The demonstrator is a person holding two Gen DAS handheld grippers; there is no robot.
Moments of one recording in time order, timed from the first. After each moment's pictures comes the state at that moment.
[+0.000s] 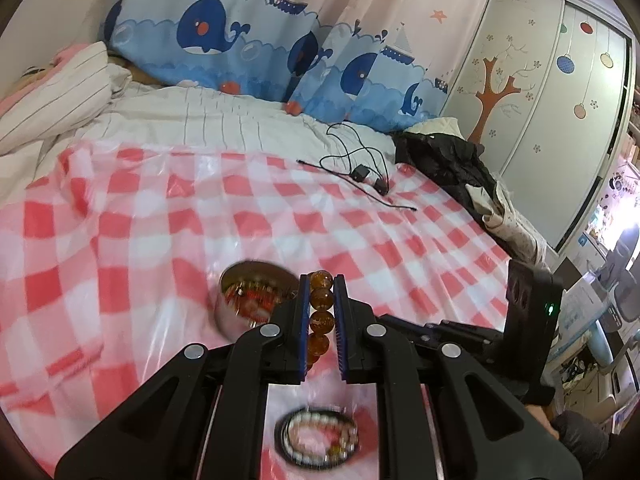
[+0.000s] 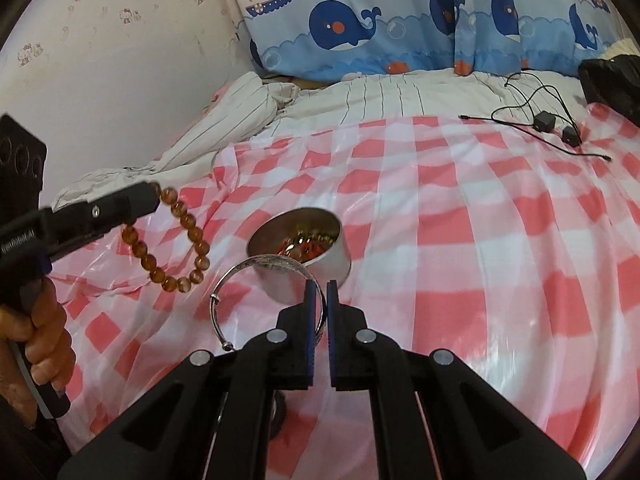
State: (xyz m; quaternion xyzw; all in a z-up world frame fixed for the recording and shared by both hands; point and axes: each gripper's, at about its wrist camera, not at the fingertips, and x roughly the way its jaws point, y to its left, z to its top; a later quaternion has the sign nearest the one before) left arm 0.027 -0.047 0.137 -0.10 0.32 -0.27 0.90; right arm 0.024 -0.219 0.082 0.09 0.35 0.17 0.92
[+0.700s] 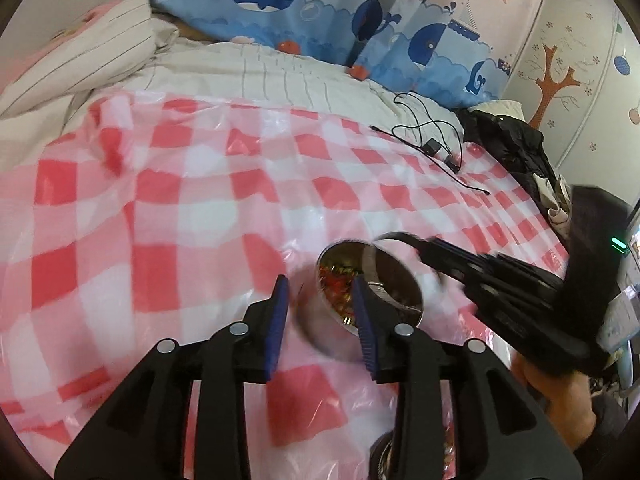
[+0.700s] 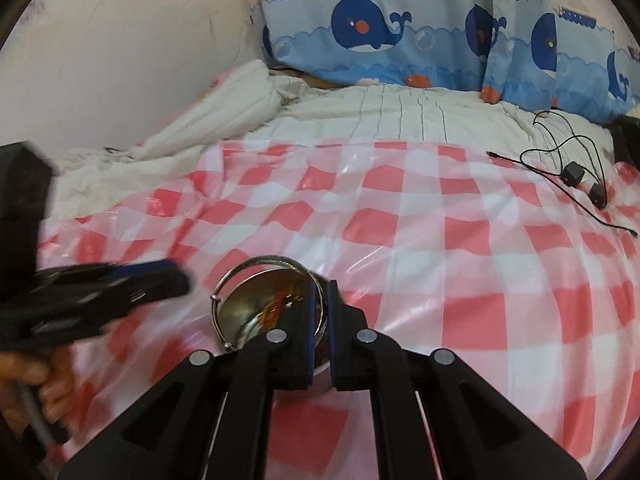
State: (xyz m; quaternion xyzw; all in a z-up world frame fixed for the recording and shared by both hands) left arm 0.087 -0.013 0.074 -0.10 0.39 -0.18 0.90; right arm 0.119 -0.172 0.069 0.02 0.36 0.15 0.92
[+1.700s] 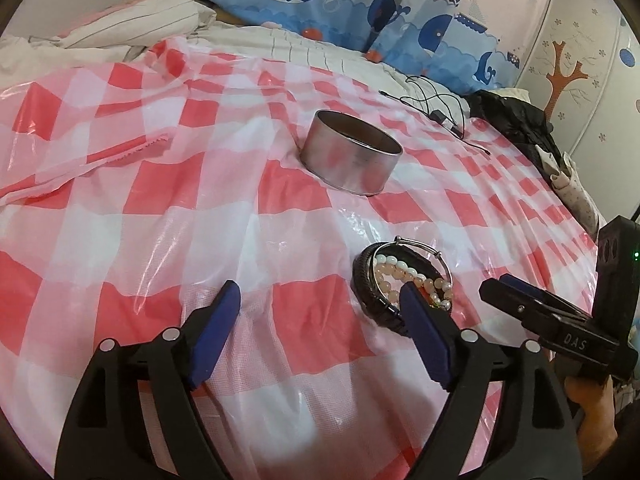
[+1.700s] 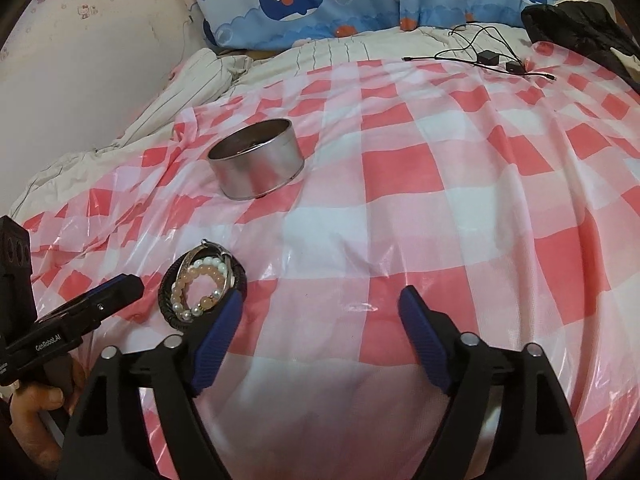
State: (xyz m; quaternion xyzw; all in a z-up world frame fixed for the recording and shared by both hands) left arm -0.062 -0.019 0.016 -0.10 0.39 -0.14 0.91; right arm -0.056 -0.226 0.022 0.12 0.40 0.09 0.90
